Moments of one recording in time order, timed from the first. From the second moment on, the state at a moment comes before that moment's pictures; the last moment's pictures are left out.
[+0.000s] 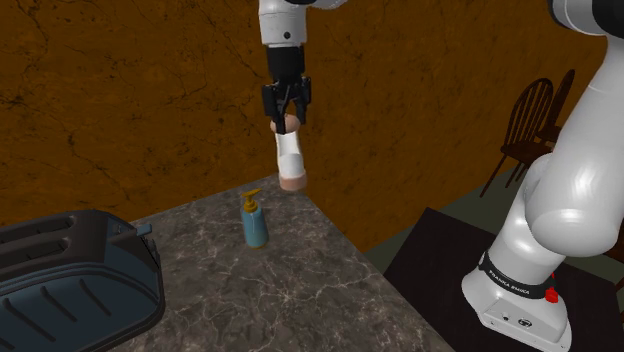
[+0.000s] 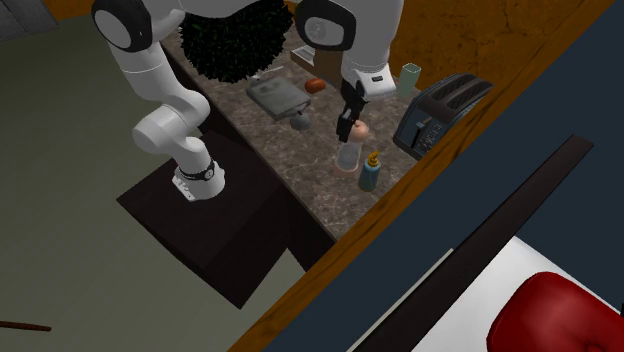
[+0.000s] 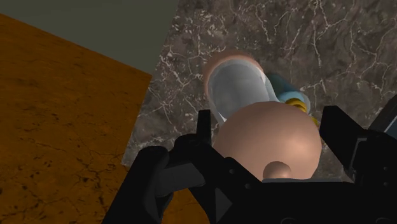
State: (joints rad) arm 0.07 -0.01 0.24 -1.72 0.09 1.64 0.17
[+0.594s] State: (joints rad) arm 0.07 0.02 0.24 -1.57 0.09 1.52 0.18
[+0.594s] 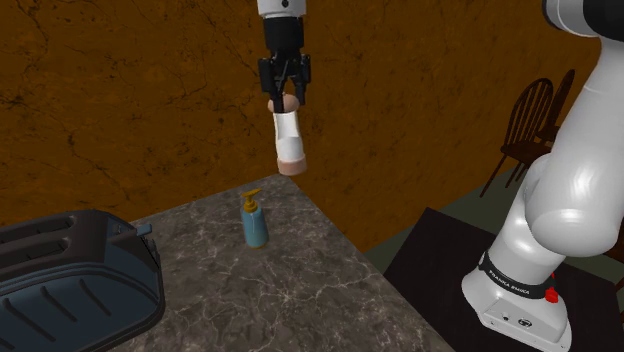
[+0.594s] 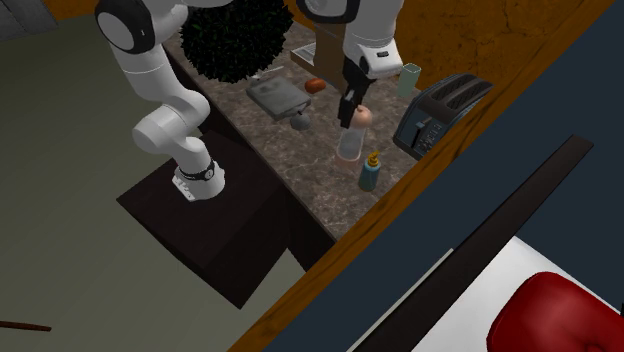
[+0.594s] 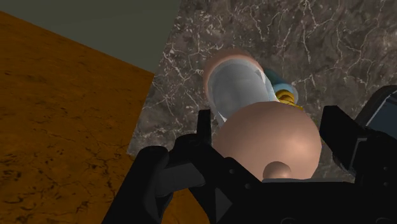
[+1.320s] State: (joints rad) arm 0.09 0.01 0.26 -1.47 0.09 1.41 0.23
